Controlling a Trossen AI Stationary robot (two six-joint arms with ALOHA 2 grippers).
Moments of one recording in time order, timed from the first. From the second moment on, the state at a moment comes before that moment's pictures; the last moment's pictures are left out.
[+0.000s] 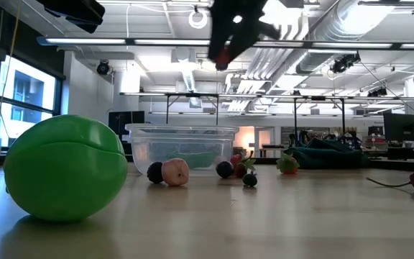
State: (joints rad) left arm 0.31 0.69 0.82 -0.71 0.22 0.31; right arm 0.14 1.84 1.69 -0.92 0.49 0.79
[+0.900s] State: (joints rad) left arm 0.31 0.68 0.82 -0.71 0.22 0.31; right arm -0.08 2.16 1.64 -0.63 -0.04 0.38
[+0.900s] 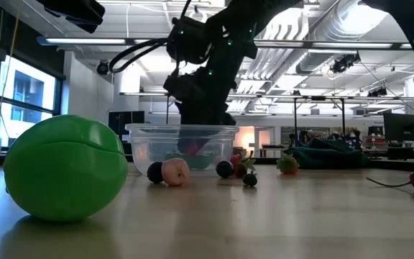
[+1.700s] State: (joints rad) left arm 0.31 0.69 0.82 -0.71 0.22 0.31; right arm -0.08 2.16 1.65 -0.62 0.01 0.35
